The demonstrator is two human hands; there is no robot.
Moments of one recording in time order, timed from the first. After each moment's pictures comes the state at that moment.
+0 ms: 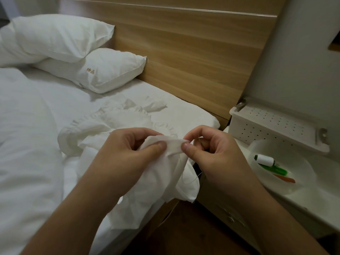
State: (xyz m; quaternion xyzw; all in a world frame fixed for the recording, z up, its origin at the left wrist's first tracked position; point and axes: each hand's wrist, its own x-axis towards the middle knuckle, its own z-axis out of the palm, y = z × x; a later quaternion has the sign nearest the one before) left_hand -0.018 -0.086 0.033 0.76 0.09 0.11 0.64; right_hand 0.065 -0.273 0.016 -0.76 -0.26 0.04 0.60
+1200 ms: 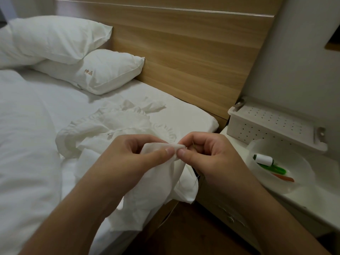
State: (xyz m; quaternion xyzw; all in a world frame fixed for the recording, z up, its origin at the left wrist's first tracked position) left_hand -0.017 -0.085 0.031 0.74 0.05 0.04 0.67; right_hand 0.059 -0.273 0.023 -0.74 -0.30 0.10 0.59
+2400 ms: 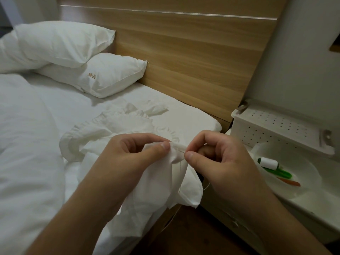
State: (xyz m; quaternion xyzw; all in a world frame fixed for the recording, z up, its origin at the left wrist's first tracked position) left_hand -0.016 -0.082 0.028 0.72 0.07 0.11 0.68; right_hand 0.047 -0.276 0.030 -0.78 -0.28 0.01 0.56
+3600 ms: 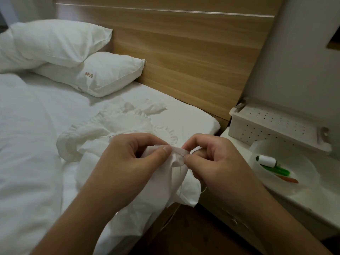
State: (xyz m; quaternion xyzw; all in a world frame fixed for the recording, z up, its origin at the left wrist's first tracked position) left_hand -0.016 -0.086 0.026 0.81 0.04 0.16 0.56; right_hand 0.048 -0.274 0.029 -0.81 -0.27 0.06 0.52
